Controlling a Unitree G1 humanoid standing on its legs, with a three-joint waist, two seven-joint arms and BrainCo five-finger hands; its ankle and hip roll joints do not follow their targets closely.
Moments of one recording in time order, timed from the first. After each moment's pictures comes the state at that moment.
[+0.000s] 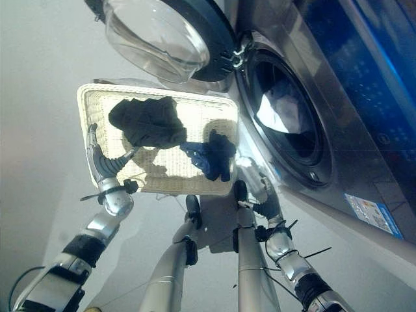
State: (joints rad) left arm -0.72 0.52 -0.38 0.74 -0.07 -0.11 0.85; right arm -0.36 -0.42 0.49 0.59 0.13 -0.39 -0.42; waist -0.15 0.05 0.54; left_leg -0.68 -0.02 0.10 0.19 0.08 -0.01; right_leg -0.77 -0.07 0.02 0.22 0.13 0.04
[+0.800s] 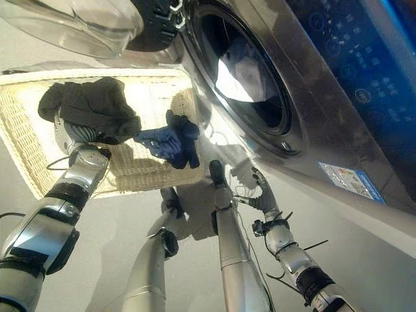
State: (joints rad) left arm -1.07 0.60 -0.33 1.05 -0.39 -0.05 0.77; right arm -0.39 -0.47 0.53 0.50 0.25 -0.37 -0.40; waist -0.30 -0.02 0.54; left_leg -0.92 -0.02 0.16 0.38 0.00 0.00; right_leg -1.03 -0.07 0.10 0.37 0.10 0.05
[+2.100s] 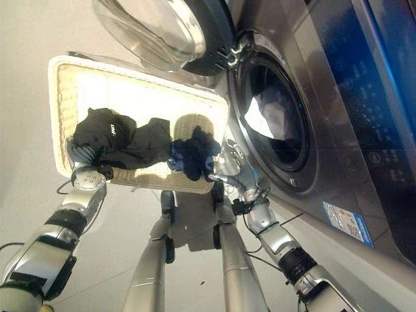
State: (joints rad) left arm -0.71 0.60 -0.27 0.74 -0.50 -0.28 0.56; right arm -0.55 -0.39 0.50 0.35 0.25 -0.32 -0.32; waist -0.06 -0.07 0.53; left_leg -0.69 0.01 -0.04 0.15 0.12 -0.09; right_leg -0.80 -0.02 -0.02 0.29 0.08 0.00
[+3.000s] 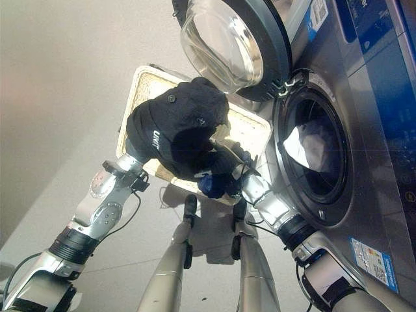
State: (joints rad) left arm -0.63 0.56 -0.35 0.06 -0.87 -0.20 -0.34; right arm -0.78 -0.44 0.59 0.34 0.08 -0.11 0.03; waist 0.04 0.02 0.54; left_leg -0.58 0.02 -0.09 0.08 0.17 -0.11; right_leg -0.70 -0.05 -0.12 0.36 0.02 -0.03
